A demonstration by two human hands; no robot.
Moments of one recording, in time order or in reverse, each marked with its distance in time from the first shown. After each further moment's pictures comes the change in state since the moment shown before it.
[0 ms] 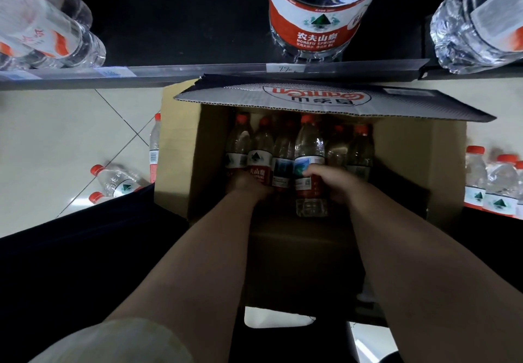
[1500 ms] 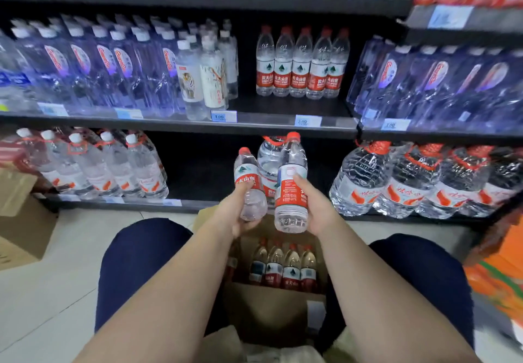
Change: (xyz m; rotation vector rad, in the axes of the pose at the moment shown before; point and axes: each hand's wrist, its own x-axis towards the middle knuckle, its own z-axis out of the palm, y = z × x) left_hand -0.304 0.032 -0.157 -1.243 -0.260 0.460; right_hand -0.340 -0.024 0.029 0.633 -0.132 -0.870
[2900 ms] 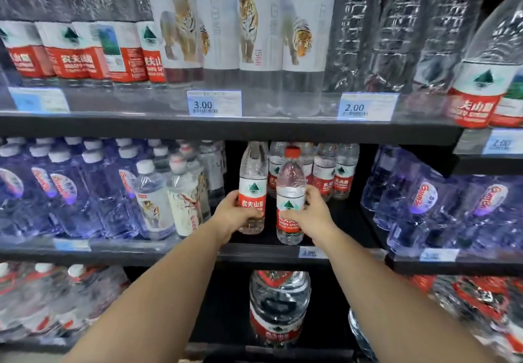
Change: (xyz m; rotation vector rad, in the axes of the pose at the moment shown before) left_hand 0.192 0.263 0.100 0.473 -0.010 0.499; right_hand 0.243 -0.220 0.056 -0.640 0.129 -0.529
